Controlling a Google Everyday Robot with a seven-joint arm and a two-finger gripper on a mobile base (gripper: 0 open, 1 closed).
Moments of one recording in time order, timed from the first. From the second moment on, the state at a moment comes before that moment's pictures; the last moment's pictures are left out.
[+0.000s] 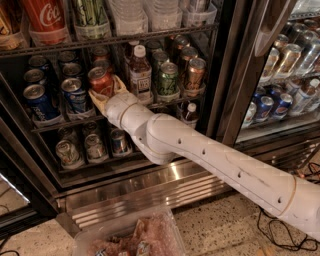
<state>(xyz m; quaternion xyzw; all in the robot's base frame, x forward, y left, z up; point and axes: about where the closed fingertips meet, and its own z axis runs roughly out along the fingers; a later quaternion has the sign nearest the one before) 0.662 0.161 0.865 -0.31 0.60 0.21 0.71</state>
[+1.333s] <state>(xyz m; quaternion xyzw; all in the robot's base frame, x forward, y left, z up) 0.638 0.154 0.897 -0.34 0.55 0.23 0.72</state>
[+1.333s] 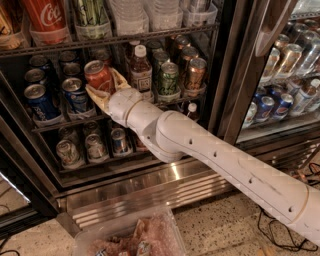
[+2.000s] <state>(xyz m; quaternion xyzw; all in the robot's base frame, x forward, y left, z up) 0.607 0.142 0.890 -0.35 0.56 0.24 0.71</state>
